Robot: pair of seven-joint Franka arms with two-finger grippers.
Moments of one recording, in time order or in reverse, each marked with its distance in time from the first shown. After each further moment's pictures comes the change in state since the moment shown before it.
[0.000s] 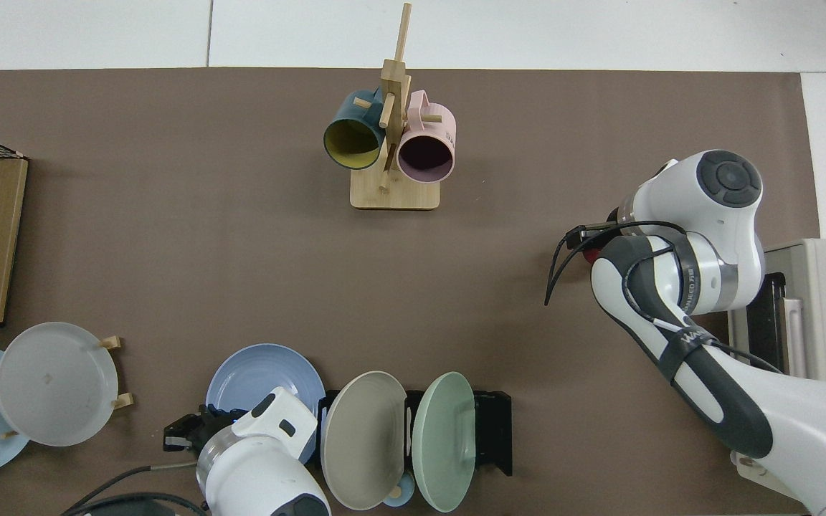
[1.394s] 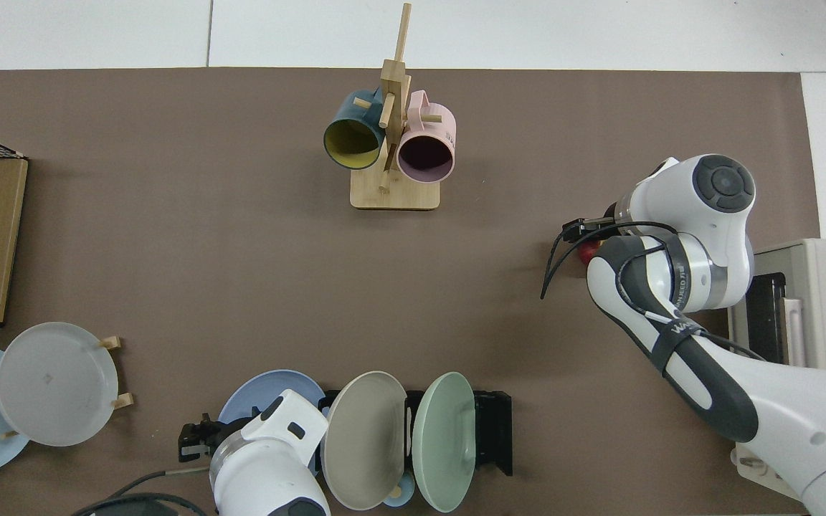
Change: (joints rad) left arm -0.027 0.015 0.055 -0.125 -0.268 0.152 -0.031; right arm 0.000 0.200 0.002 -0.130 0.003 0.286 0.003
